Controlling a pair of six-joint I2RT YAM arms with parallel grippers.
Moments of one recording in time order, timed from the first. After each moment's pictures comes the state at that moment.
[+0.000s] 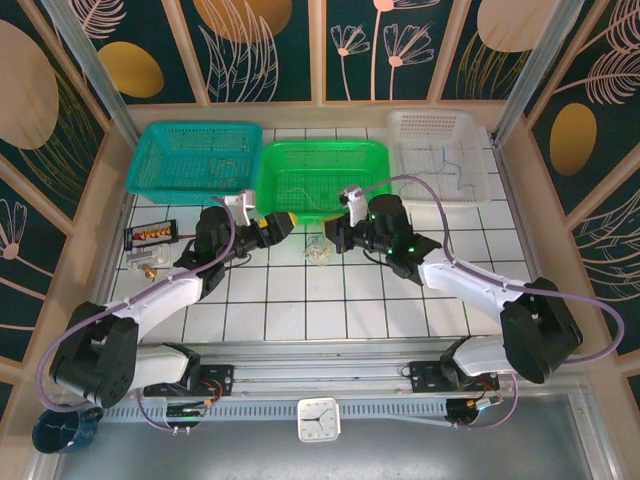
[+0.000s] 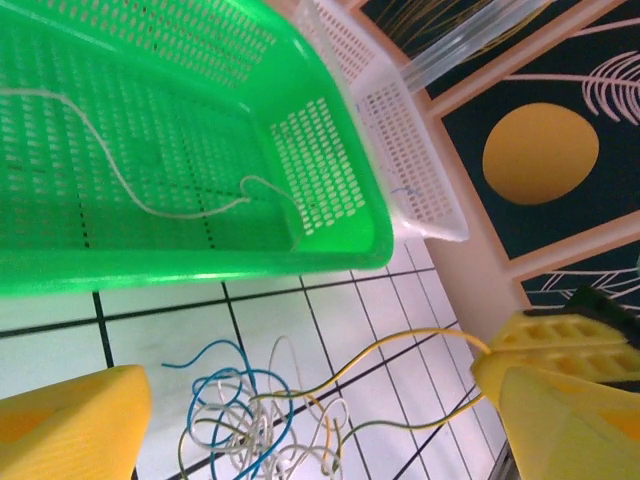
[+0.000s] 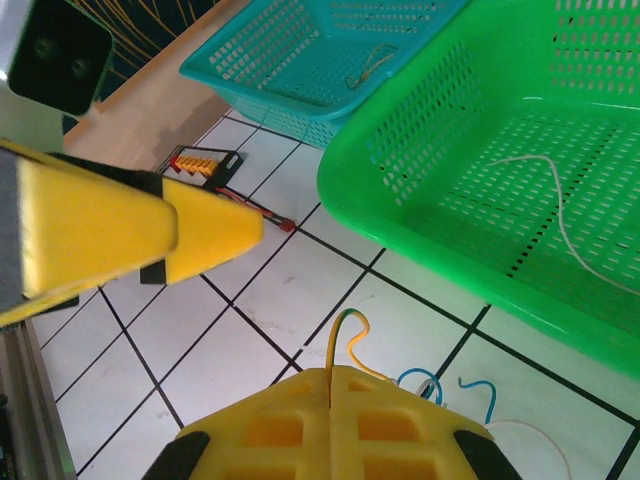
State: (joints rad) left arm -0.41 1.28 0.57 0.41 0.46 -0.80; right arm 0.68 1.34 0.80 0.16 -0.32 0.31
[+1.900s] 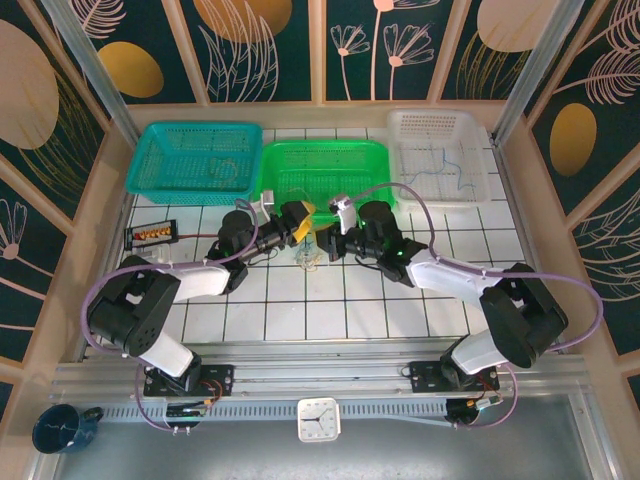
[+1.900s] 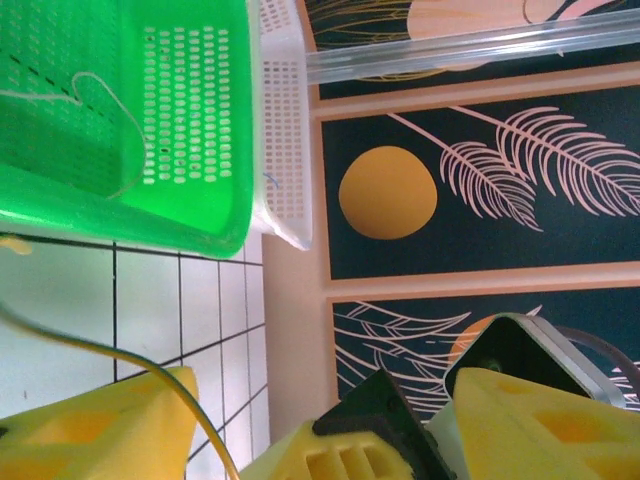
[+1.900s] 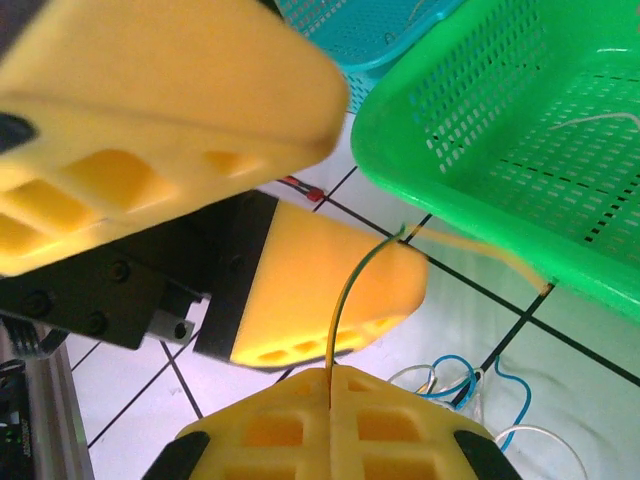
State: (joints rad) left arm -0.52 1.57 0.58 0.93 0.49 -1.44; right arm 0.72 1.45 0.76 0.29 -0.37 0.31
